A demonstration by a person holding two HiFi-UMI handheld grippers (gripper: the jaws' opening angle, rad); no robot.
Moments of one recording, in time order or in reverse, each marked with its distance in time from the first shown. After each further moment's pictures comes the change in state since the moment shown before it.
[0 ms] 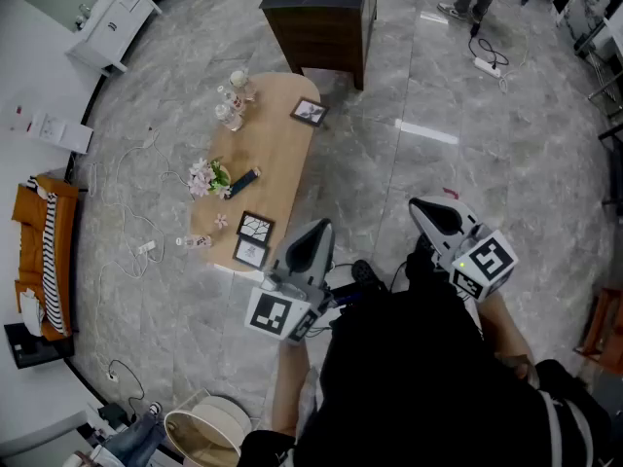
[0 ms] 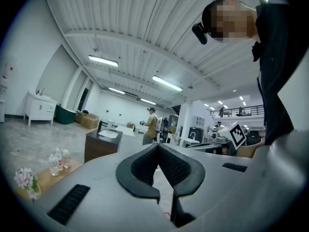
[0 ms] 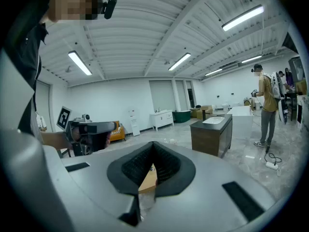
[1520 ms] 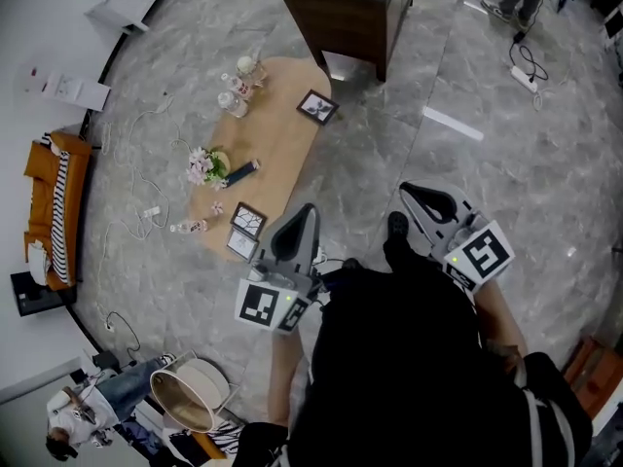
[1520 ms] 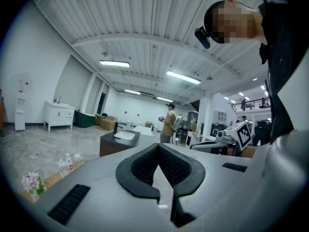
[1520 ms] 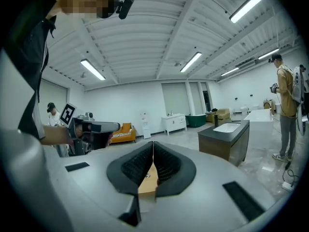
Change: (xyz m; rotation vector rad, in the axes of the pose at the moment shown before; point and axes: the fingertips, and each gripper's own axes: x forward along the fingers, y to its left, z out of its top) left arm 0.148 0.044 0.022 -0.010 0.022 0.250; right arm 0.061 -0.154 0.040 -0.056 -0.048 0.203
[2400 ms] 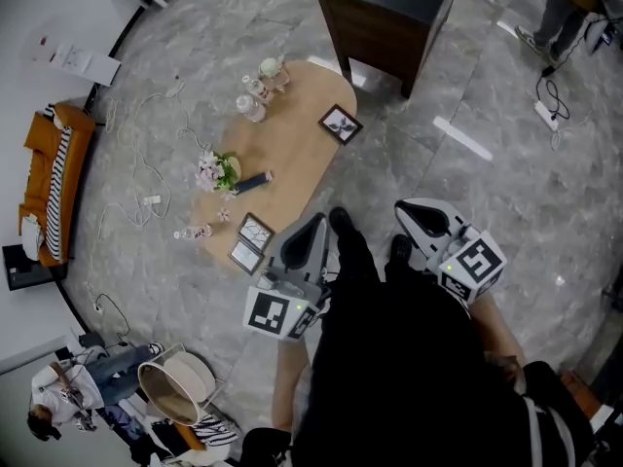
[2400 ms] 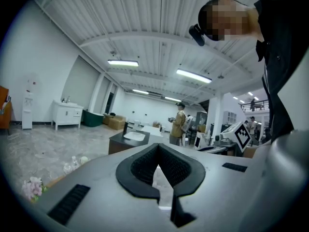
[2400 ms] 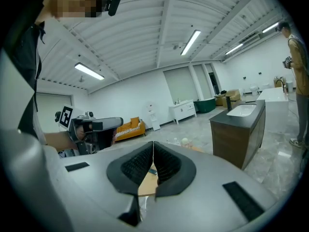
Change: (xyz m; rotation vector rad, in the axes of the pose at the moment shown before) left arm 0.058 0.101 0.005 -0.024 0.004 0.089; right arm 0.128 -0.040 -0.017 0.122 0.128 0.138
